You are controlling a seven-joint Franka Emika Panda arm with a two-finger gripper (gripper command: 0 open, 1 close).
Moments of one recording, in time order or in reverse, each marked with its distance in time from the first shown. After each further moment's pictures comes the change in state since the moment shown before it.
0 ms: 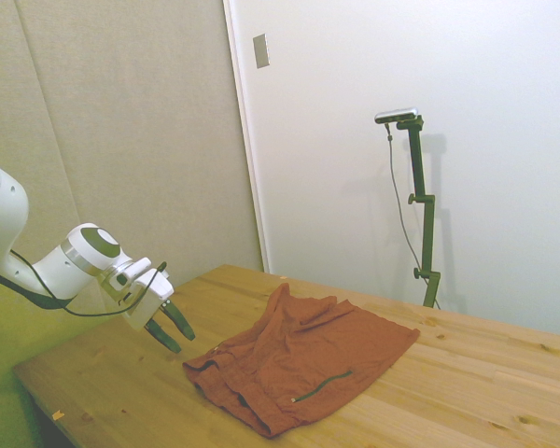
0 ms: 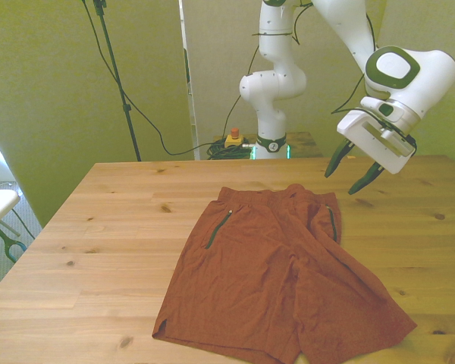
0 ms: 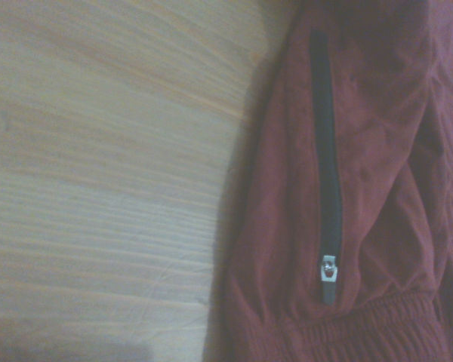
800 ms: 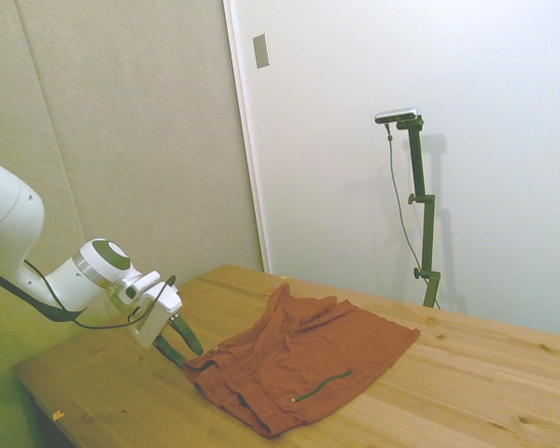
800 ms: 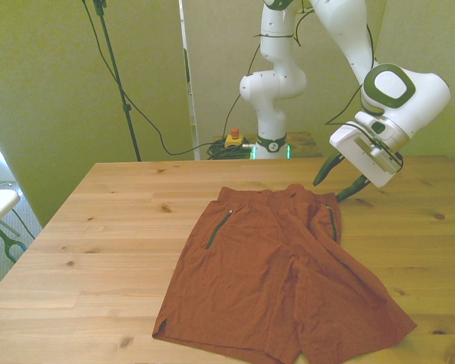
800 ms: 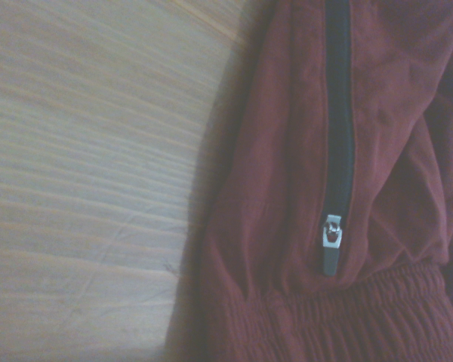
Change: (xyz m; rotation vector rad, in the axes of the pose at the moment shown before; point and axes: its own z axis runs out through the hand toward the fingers) arm -0.003 0.005 0.041 -0.093 0.013 -0.027
